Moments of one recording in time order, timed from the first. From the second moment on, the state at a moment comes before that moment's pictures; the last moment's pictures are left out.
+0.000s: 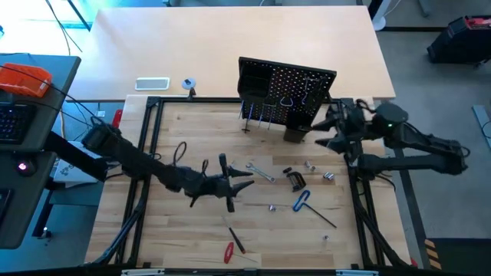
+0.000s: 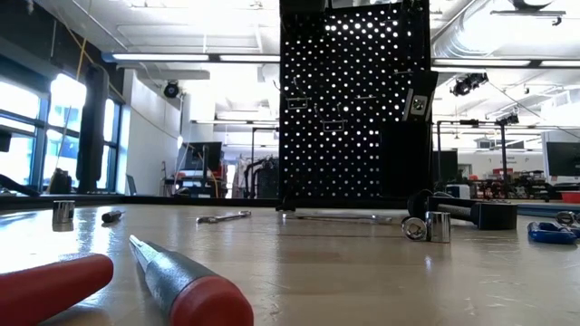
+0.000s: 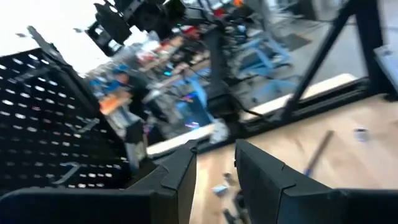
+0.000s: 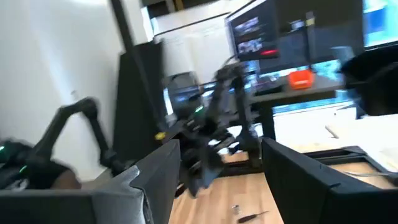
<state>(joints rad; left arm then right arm) -0.39 1.54 0.84 0.70 -0.57 0.46 -0.16 0.67 0.80 -0.01 -0.35 0.25</state>
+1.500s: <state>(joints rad) -0.30 0.81 0.31 0.36 -0.03 0.06 0.44 1.37 0.80 0.15 0.32 0.26</state>
